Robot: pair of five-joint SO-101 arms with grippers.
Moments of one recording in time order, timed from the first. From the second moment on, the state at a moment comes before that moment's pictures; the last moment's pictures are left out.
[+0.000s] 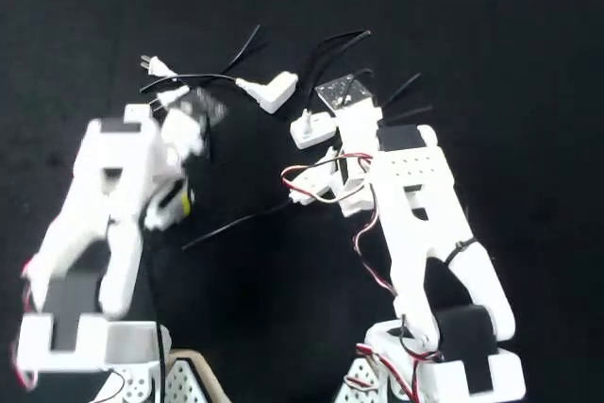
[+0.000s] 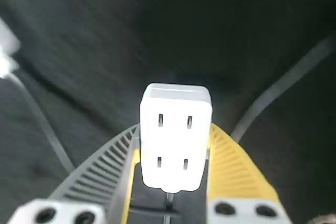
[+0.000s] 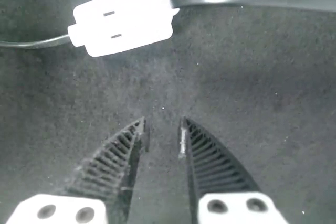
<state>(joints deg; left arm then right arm) -6.1 -11.3 38.7 65.8 -42.2 -9.1 -12.8 32.9 71.9 15.0</state>
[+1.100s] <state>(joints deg) -29.1 -75.1 58.0 87.4 -44.3 -32.9 -16.7 19.9 76.0 20.1</state>
